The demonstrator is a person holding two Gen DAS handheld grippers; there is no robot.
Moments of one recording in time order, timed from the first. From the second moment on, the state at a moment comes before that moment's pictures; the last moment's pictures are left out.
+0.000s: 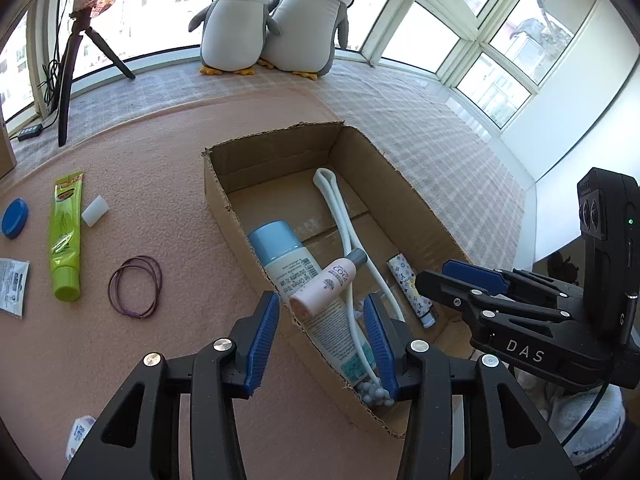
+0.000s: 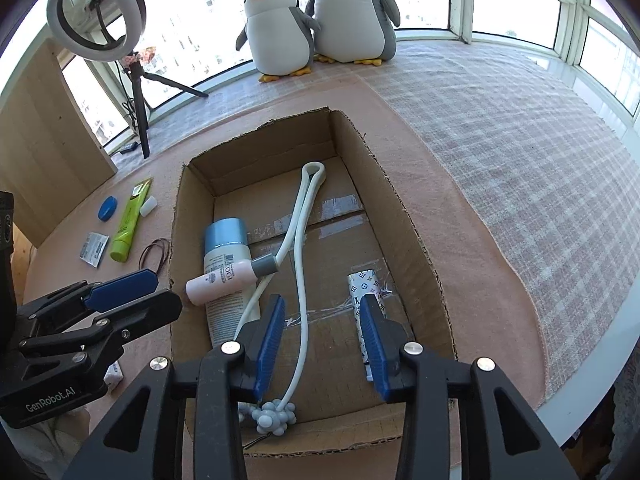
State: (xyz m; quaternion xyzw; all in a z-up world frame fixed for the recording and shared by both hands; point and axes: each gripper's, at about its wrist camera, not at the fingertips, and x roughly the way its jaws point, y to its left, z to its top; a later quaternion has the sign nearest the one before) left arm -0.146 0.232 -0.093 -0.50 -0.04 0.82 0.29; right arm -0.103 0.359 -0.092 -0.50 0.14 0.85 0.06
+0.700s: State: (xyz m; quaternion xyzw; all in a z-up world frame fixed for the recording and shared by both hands) left arm -0.152 0.074 -0.056 -0.49 -0.08 0.85 0.19; right arm -0.127 0.274 -0.061 -0.49 0.14 0.86 -0.02
